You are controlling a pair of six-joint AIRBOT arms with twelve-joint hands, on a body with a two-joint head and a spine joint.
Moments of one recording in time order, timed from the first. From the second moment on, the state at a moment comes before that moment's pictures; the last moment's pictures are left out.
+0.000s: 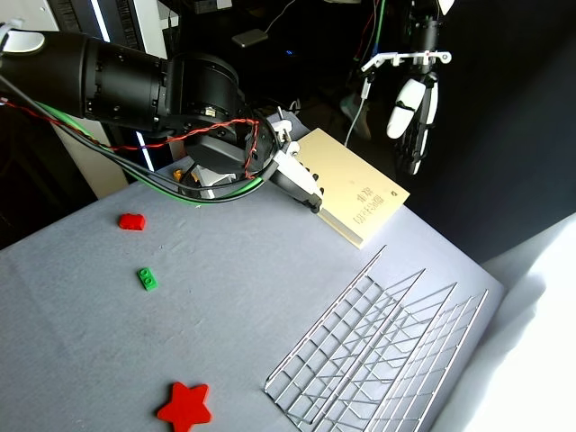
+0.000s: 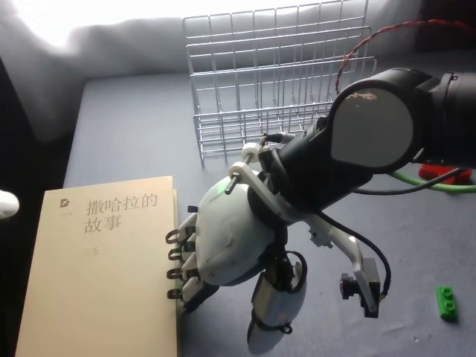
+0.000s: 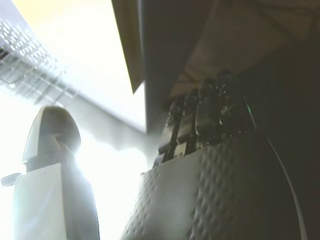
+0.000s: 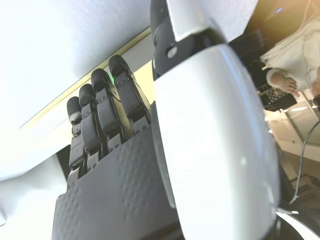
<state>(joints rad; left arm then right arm) 1.00 -0.74 1.29 0.98 -0.40 -1.81 -0.14 -1.53 1.25 -2.70 0.64 1.21</state>
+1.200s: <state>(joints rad) 1.00 -0.80 1.34 0.97 -0.37 -1.82 -0.13 -1.56 1.23 -2.70 0.62 1.25</state>
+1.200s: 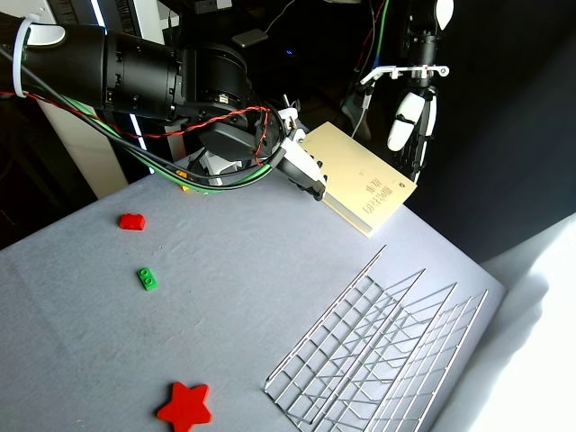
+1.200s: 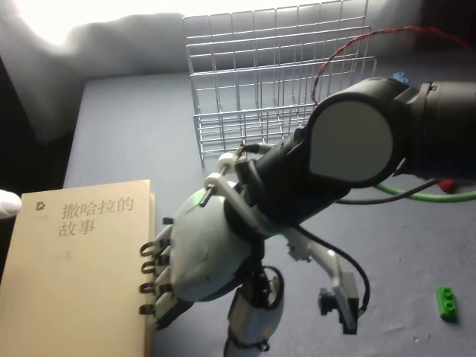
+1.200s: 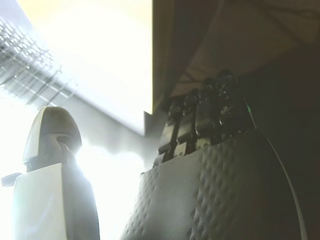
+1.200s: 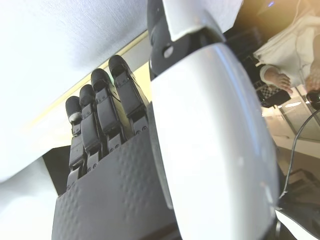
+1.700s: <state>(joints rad) 1.00 -0.81 1.35 0.97 -0.37 -1.82 -0.13 -1.57 1.22 -2.70 0.60 1.26</state>
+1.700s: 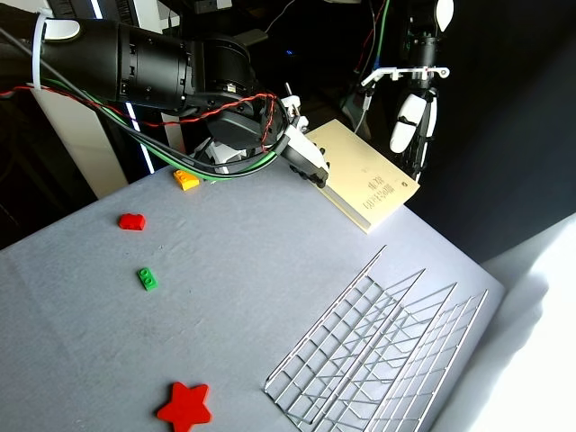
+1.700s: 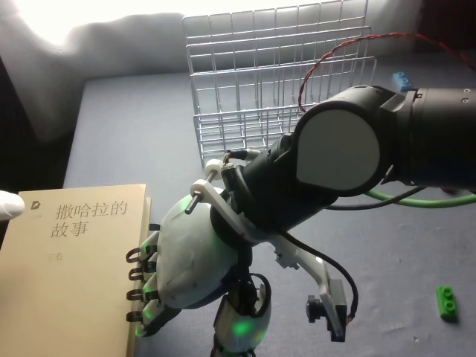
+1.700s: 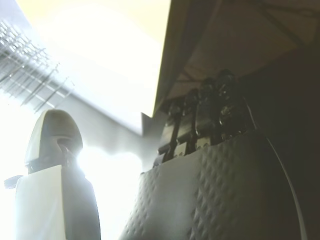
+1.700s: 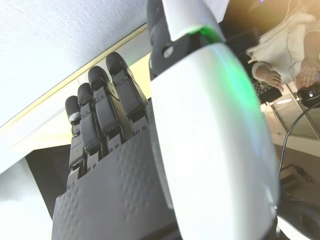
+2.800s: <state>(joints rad) 0.98 -0.87 1.40 0.98 -0.36 -1.82 -0.15 -1.59 1.27 -2.75 0.52 1.18</state>
